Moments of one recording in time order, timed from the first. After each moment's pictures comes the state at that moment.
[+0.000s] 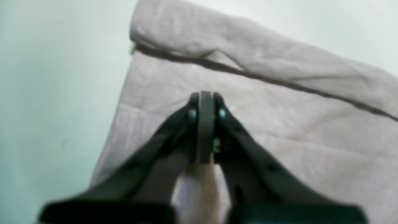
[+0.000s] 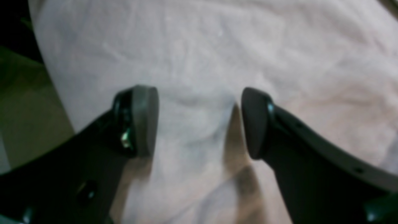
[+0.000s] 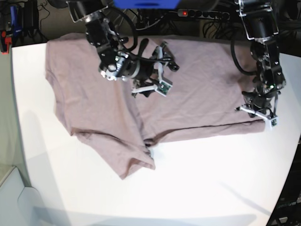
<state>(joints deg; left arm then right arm) -2.9 -14.1 -19.1 73.0 -20.1 -4.9 34.0 -5.3 -0.2 -20.8 87.8 -1.4 39.9 -37.8</state>
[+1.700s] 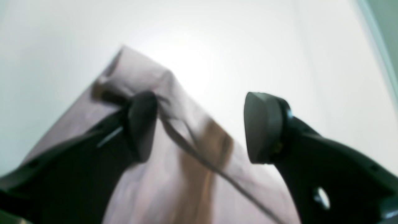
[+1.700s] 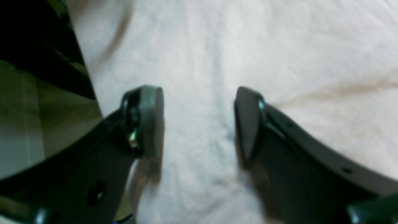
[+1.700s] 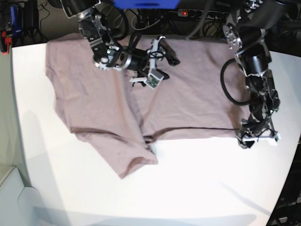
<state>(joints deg) -22.2 -9.4 -29.4 48.5 -27.2 -5.1 21.4 -7.9 3.7 -20.8 79.5 4.6 40.1 -23.4</state>
